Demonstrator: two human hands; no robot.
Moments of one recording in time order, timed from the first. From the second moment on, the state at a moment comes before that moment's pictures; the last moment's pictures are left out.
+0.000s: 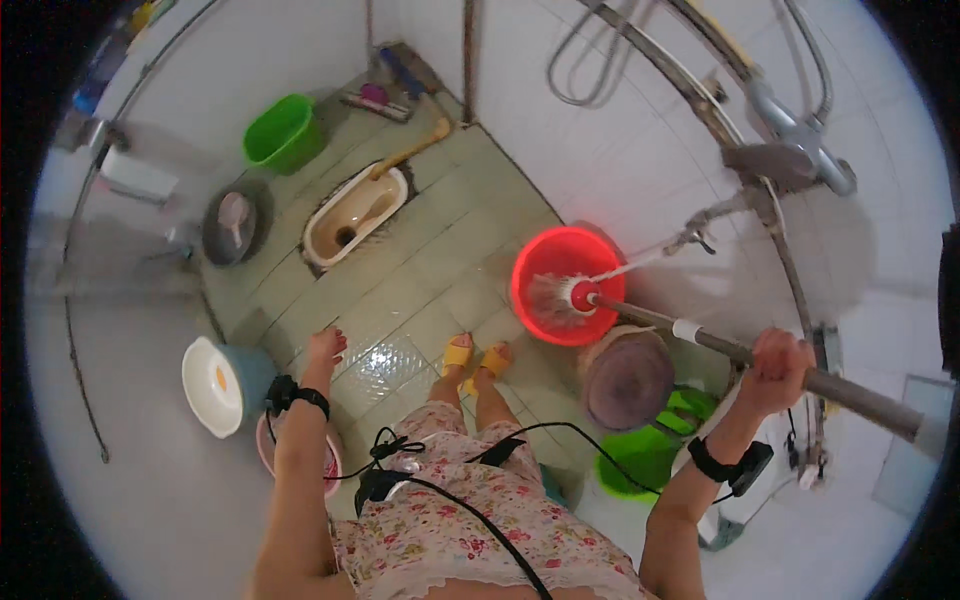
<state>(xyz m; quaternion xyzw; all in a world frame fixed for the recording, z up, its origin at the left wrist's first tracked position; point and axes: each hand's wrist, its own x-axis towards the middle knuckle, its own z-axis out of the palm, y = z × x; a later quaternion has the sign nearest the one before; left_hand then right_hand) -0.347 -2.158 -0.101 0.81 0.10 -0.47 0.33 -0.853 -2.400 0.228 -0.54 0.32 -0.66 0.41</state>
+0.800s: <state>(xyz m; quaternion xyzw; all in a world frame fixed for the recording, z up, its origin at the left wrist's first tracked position) -0.391 -2.084 -0.077 0.83 0.14 -0.45 0.30 -0.900 -2.424 -0.045 -0.33 0.72 -0.55 0.26</state>
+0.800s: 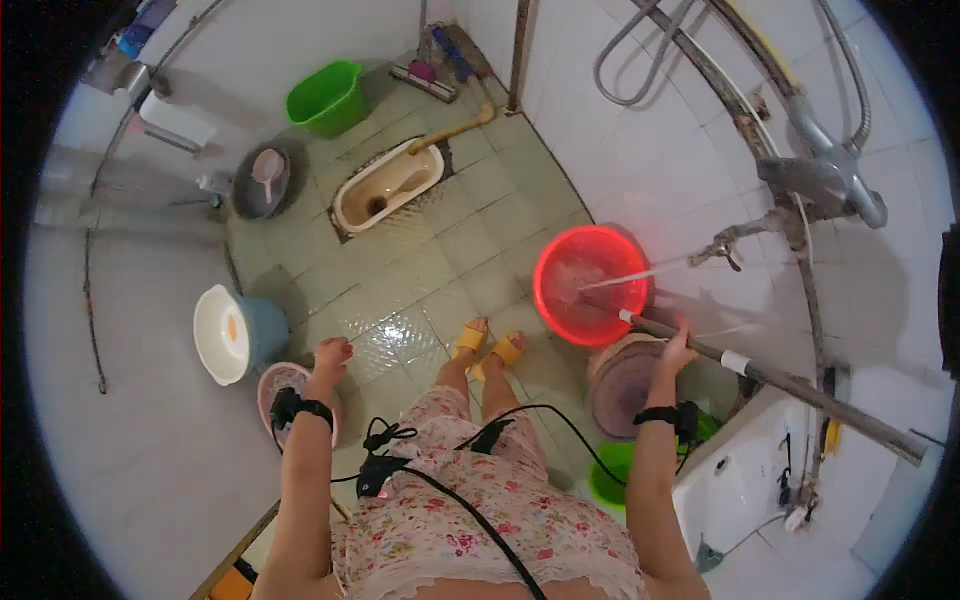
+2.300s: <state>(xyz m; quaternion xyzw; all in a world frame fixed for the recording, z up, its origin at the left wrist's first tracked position) -0.386 -2.026 -0.095 0.78 0.13 -0.46 0.40 -0.918 -2.414 -0.104 -0.54 0.68 -0.37 0.34</state>
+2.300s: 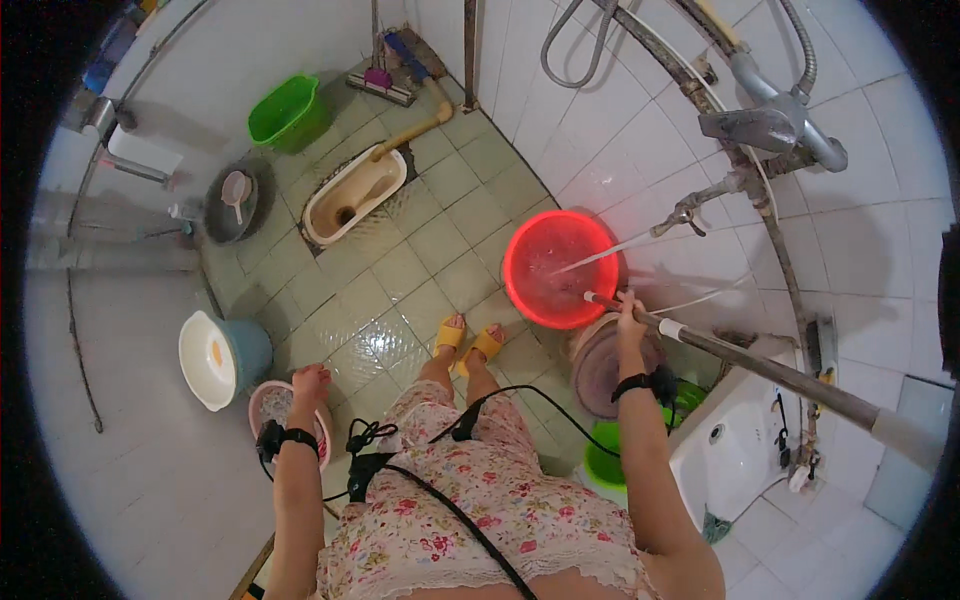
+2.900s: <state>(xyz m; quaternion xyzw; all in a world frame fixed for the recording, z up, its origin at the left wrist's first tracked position) -0.403 -2.094 -0.080 0.78 0.10 -0.51 0.35 -0.920 -2.407 0.226 -0.56 0.61 -0.38 0.41</state>
